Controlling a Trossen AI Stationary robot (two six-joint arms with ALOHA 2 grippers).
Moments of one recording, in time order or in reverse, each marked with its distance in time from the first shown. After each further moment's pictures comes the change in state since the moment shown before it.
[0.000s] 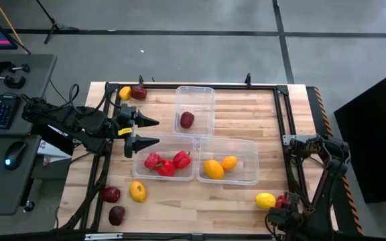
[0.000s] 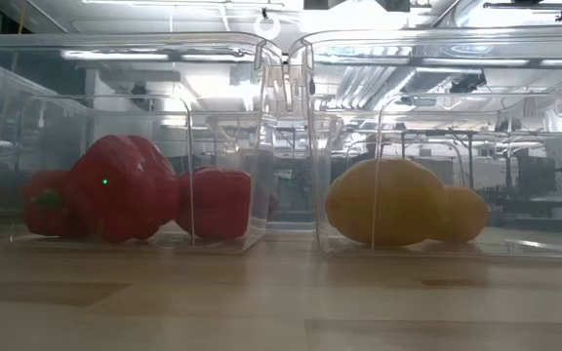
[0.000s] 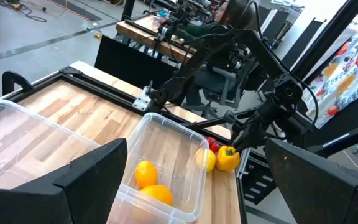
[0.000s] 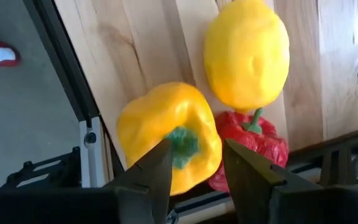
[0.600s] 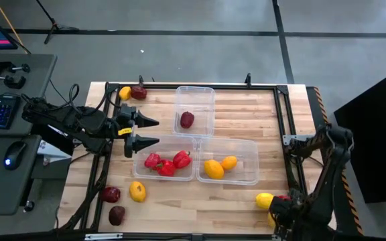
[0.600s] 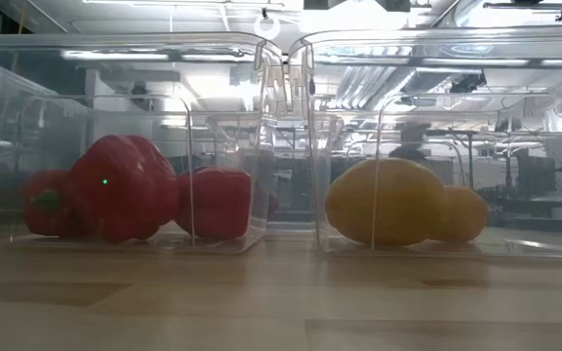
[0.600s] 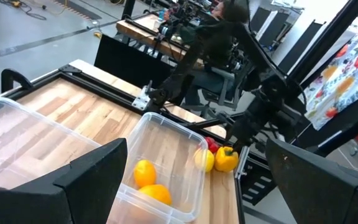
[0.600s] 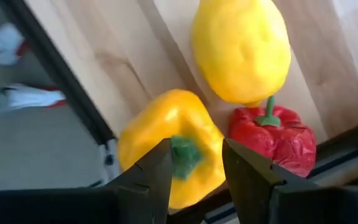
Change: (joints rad) left arm 0.000 0.000 0.000 0.000 0.001 -0.018; right arm 0.006 -0.161 -0.214 0.213 0.034 0.250
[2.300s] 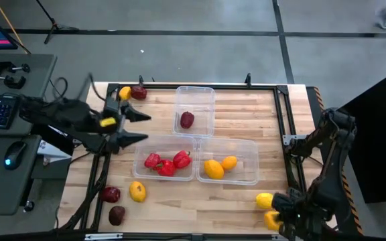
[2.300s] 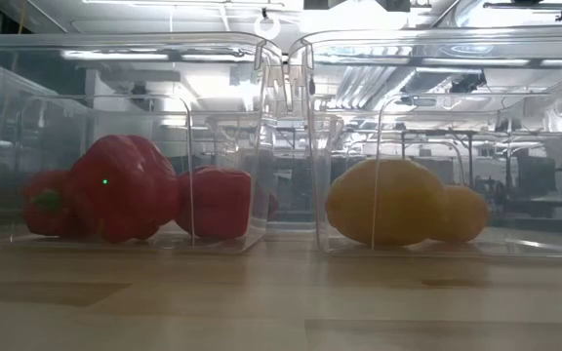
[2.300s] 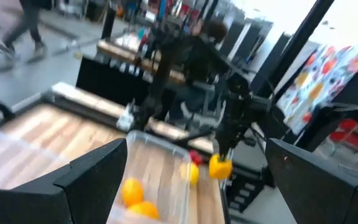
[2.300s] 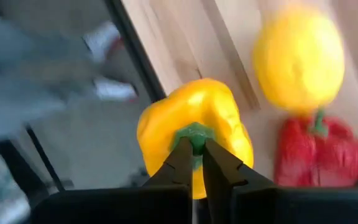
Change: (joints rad) left arm 0.000 -0.069 0.046 0.002 0.041 0.094; right arm -0.024 -0.186 -0.049 0.155 0.096 -0.073
